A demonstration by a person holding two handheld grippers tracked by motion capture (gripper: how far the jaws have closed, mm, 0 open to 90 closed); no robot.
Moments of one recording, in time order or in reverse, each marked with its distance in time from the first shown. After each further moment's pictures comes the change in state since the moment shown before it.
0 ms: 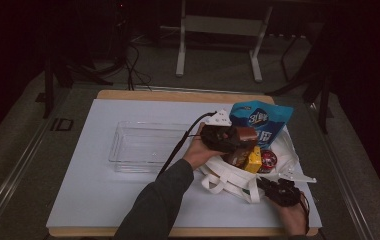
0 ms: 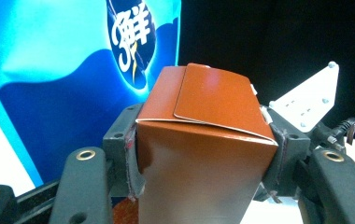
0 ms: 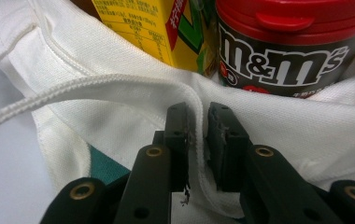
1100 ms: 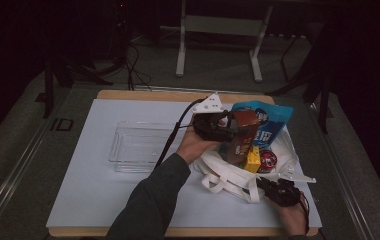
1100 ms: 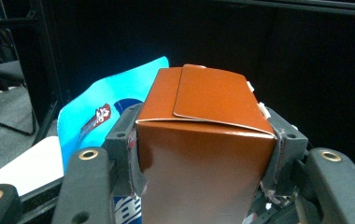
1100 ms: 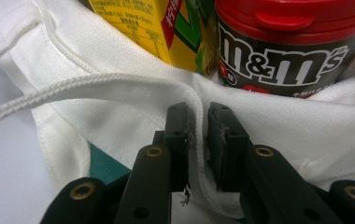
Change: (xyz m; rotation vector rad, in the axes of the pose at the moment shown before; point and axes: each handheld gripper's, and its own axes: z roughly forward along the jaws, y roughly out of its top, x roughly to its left) left arm -0.015 0.047 -0.046 -0.136 0.020 0.020; right arm 0.000 0.000 0.001 -0.002 -0.003 -0.006
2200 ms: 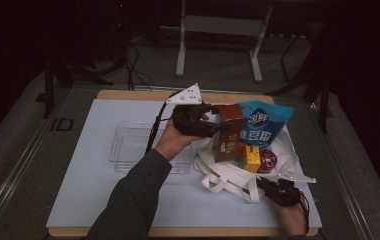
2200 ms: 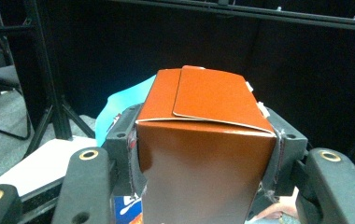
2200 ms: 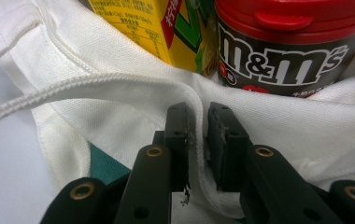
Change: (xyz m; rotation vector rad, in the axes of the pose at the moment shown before) left arm 0.003 0.020 -0.055 -0.017 -0.038 0.001; right arm 0.000 0.000 0.000 -0.001 0.001 0.004
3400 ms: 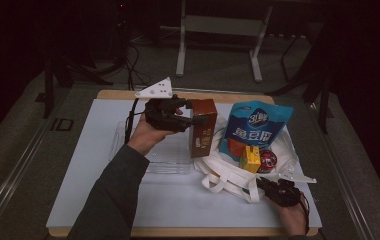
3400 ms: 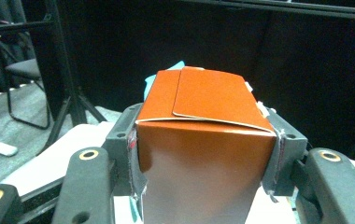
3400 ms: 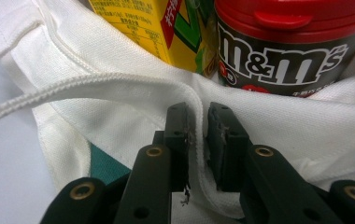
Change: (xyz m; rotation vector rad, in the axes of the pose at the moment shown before) left arm 0.018 -0.002 -0.059 0.035 0.046 0.011; right arm -0.001 -0.001 0.000 -0.005 0.006 0.002
